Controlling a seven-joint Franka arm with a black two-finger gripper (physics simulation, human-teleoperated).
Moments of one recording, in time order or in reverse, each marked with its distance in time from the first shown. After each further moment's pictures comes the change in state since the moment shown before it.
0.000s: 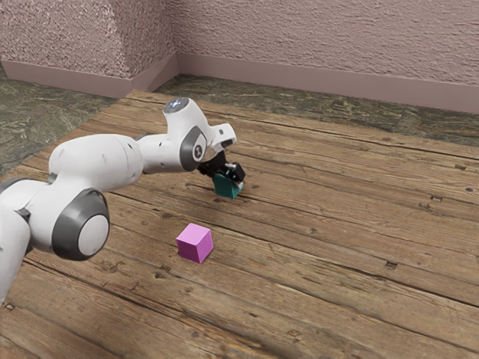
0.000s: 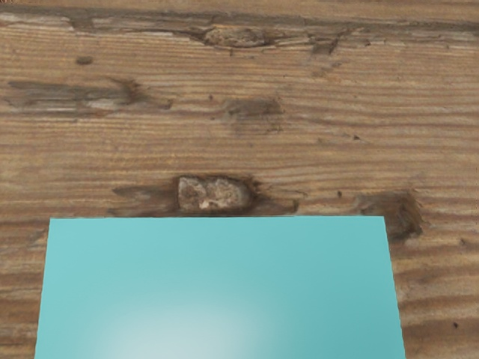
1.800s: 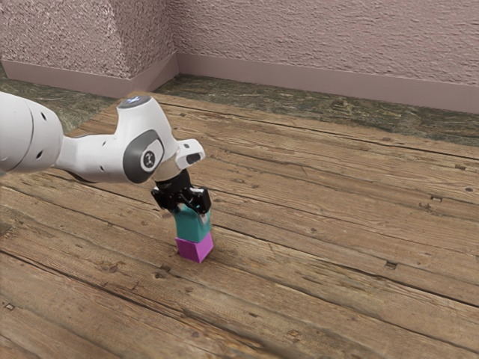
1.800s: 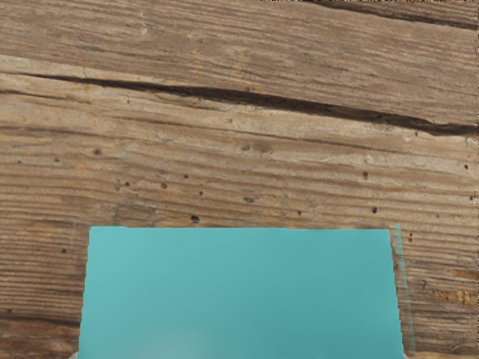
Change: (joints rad) arm -0.111 -0.796 0.014 -1.019 0.064 -0.003 -0.204
